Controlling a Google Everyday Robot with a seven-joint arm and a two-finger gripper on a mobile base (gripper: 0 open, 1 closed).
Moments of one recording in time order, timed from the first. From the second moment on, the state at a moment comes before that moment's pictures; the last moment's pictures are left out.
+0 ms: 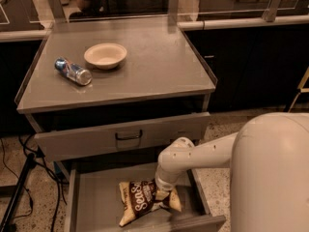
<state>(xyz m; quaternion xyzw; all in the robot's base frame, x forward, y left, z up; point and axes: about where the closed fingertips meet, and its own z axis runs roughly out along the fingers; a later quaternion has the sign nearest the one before) 0.514 -0.023 0.410 -0.69 0.71 0.07 0.10</state>
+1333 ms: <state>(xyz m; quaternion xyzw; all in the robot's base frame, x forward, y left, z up) 0.505 -0.103 0.526 -0.66 0.74 0.02 0.12</state>
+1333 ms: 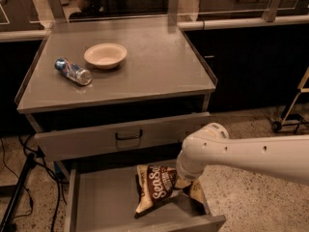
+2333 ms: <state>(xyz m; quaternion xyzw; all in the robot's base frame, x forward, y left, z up) 0.480 -0.186 0.607 -0.61 0.78 -0.04 0.14</state>
